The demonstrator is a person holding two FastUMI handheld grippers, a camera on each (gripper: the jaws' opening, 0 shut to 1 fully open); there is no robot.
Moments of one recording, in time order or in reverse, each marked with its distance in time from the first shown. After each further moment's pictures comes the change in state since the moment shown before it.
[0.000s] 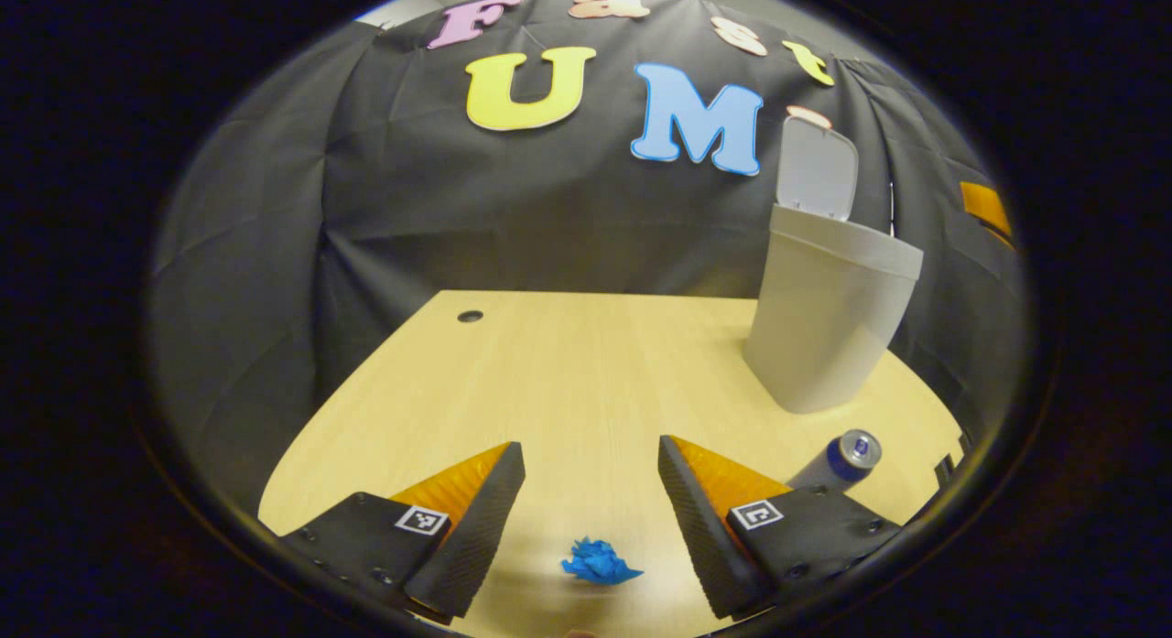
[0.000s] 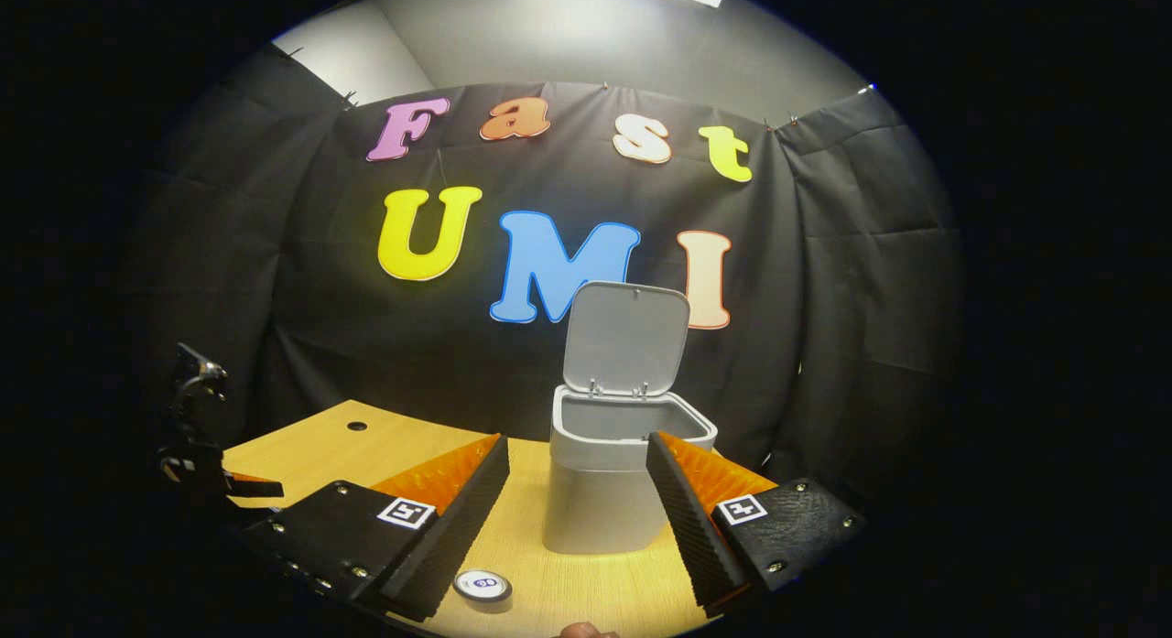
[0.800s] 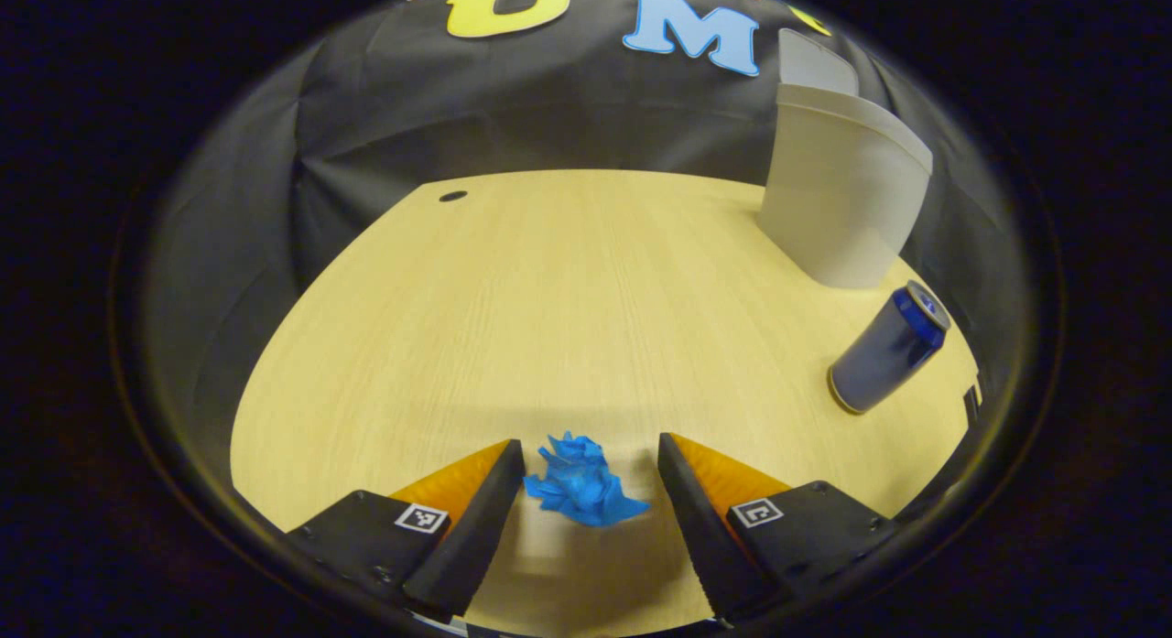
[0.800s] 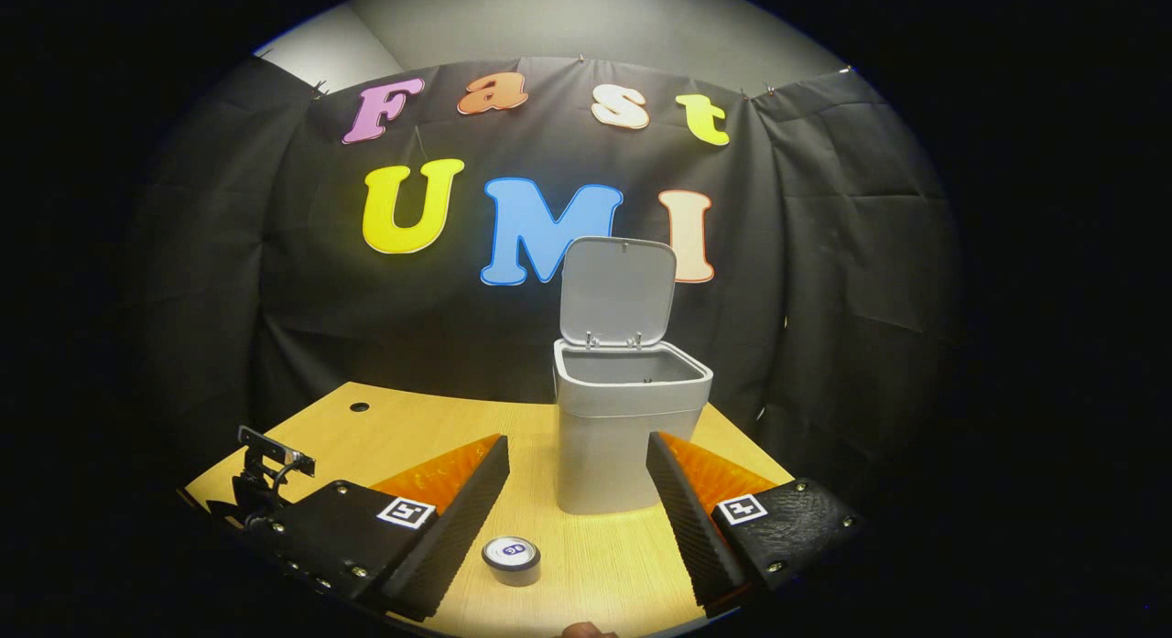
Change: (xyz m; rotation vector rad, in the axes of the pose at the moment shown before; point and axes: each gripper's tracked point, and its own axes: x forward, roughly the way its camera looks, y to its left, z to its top) left arm 0.021 0.016 -0.126 0.034 0.297 -0.013; right arm -0.027 0.019 -0.029 0.067 0.116 -0.048
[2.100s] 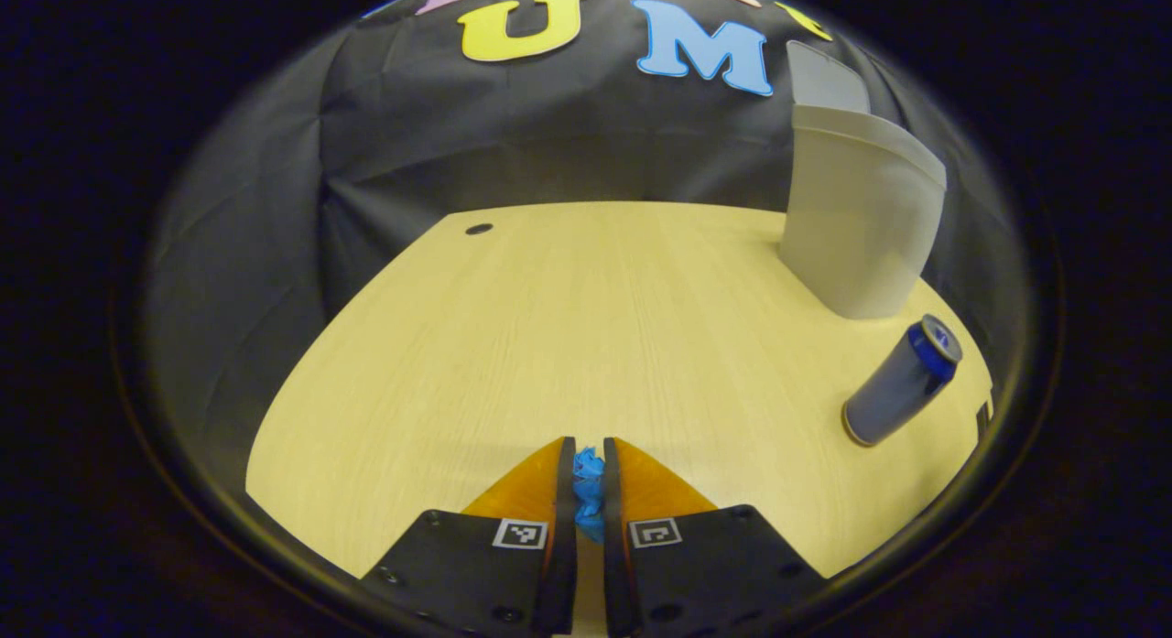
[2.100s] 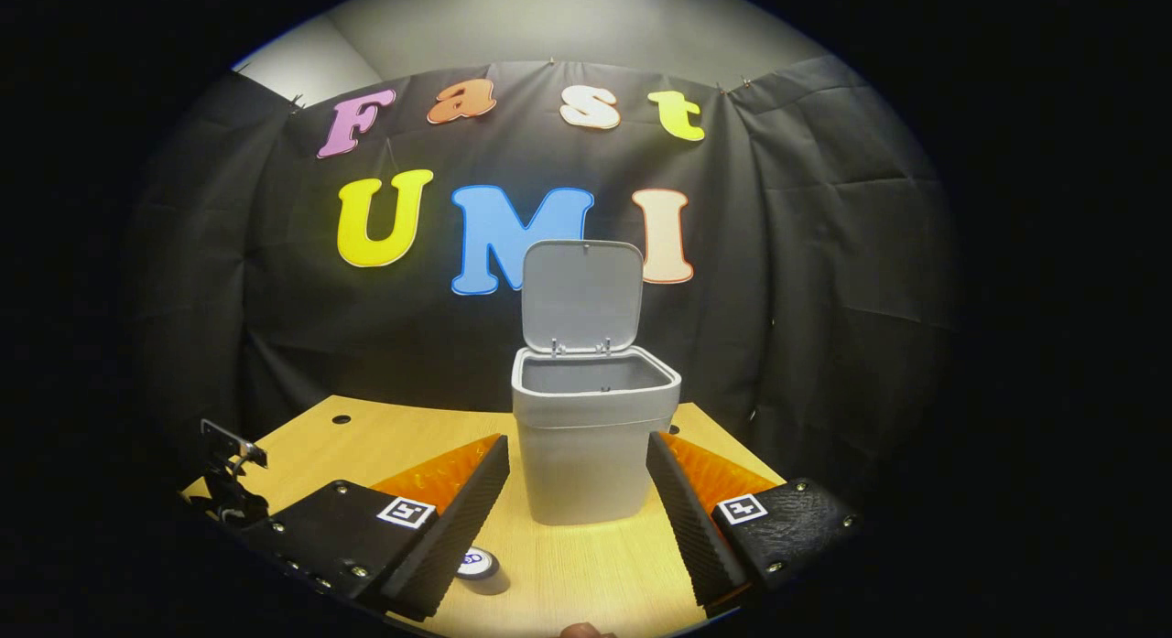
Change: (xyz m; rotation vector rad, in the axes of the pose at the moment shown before) left arm -0.022 0.002 0.061 -0.033 -0.137 0.088; right arm 0.020 -0.058 0.005 0.048 -0.035 -0.028
